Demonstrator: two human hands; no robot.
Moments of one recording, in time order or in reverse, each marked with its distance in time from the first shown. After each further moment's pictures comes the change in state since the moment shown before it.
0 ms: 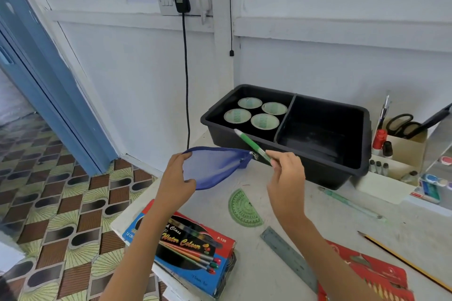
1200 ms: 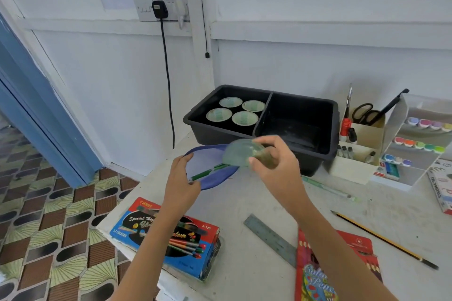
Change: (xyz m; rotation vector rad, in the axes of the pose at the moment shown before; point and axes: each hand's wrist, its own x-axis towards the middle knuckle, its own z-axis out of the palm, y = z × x) left_hand -0.026 0.031 0.029 -0.090 0.022 0.058; right_hand 0.009 -0.036 -0.069 0.397 -0.300 0.273
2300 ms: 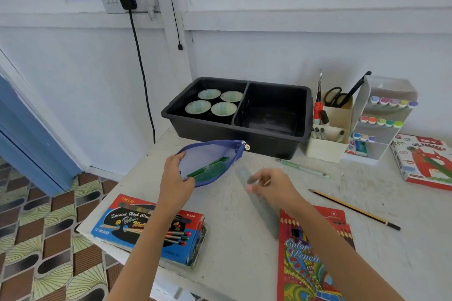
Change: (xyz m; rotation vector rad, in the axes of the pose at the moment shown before) left_hand -0.013 0.005 0.022 -0.043 -0.071 -0.029; right_hand -0.029 0.057 -0.033 -0.314 -0.293 0.423
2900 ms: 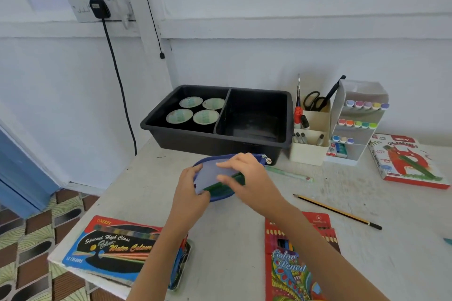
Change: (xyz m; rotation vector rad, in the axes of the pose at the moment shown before) left_hand -0.008 0.032 0.040 -0.111 -0.157 0.070; right_hand 0.011 -0.016 0.000 -0.243 0.257 -0.603
